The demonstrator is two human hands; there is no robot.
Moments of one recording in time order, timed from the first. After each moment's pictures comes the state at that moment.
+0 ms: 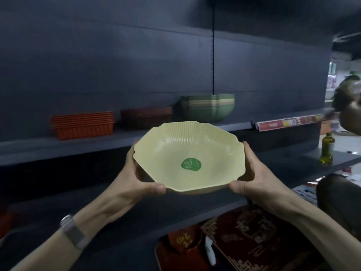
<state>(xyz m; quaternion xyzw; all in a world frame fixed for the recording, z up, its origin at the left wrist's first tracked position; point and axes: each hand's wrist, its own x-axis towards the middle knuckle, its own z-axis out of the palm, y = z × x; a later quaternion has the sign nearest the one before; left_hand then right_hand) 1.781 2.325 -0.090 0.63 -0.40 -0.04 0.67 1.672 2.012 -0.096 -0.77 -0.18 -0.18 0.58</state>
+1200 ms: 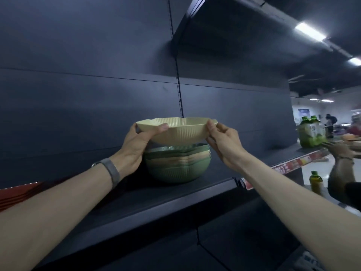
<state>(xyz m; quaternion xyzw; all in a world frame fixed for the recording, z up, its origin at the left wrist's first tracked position) 2.019 2.102 0.124 0.55 -0.38 0.07 0.74 1.907 1.876 0.098 -0.61 -0.09 -0.42 0.67</state>
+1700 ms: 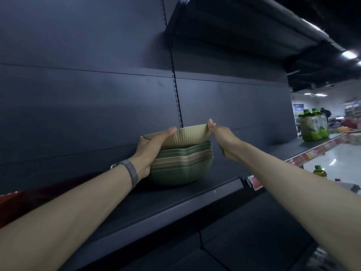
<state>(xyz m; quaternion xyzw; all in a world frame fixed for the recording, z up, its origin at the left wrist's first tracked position) 2.045 2.057 0.111 0.68 -0.27 0.01 0.68 1.962 1.842 0.108 -0.71 0.03 -0.36 0.61</state>
